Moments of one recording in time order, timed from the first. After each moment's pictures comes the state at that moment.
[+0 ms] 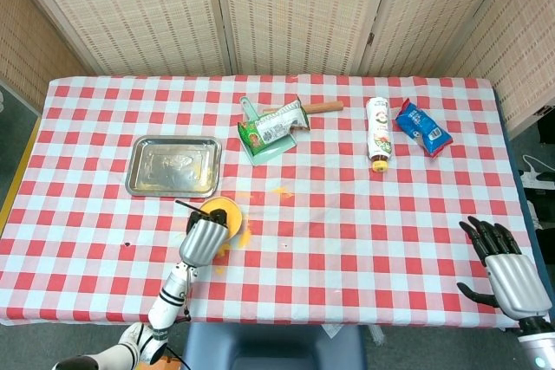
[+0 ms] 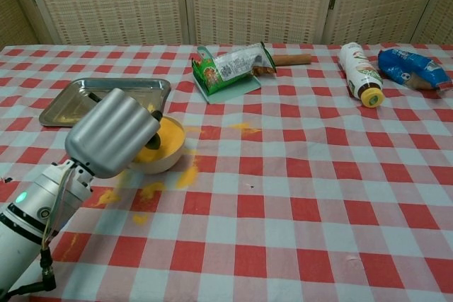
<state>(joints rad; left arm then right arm) -0.57 -2.17 -0.09 -0.55 1.65 1.49 0.96 0.05 -0.98 -0.05 -1.76 -1.57 1.40 -0.02</state>
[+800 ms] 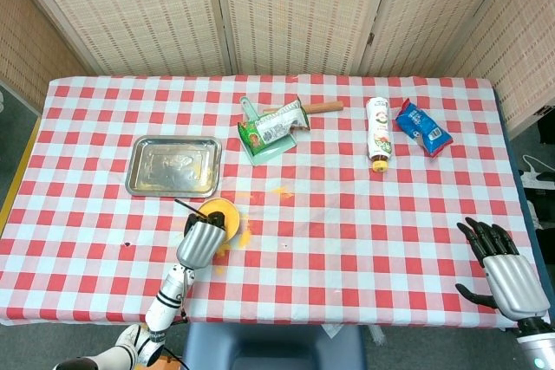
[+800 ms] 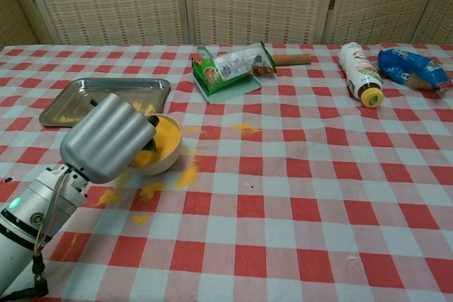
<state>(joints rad) -0.56 -2.17 -0.06 -0.53 1.64 1.51 0.92 0.06 -0.98 -0.05 -1.76 -1.58 1.39 -0.02</state>
